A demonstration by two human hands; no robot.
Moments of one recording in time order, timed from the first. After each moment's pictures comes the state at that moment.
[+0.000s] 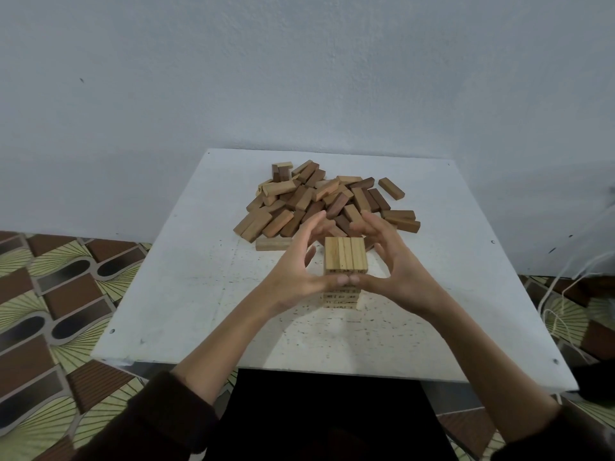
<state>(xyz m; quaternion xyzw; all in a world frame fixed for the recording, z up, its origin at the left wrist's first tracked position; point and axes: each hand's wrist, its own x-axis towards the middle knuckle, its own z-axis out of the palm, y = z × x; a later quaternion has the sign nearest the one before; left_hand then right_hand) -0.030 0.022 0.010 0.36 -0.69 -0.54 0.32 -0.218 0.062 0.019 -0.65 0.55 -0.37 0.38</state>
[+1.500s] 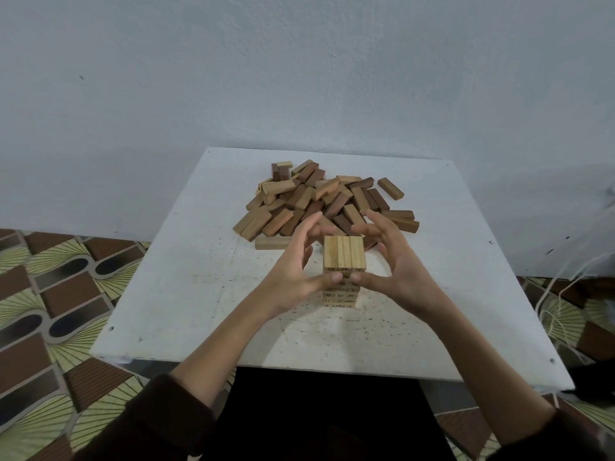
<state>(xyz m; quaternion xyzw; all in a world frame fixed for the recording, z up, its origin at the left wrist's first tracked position) -0.028 0.022 0.000 0.35 -0.69 -0.54 0.33 -0.219 0.064 0.018 -0.64 0.54 -0.40 0.38</state>
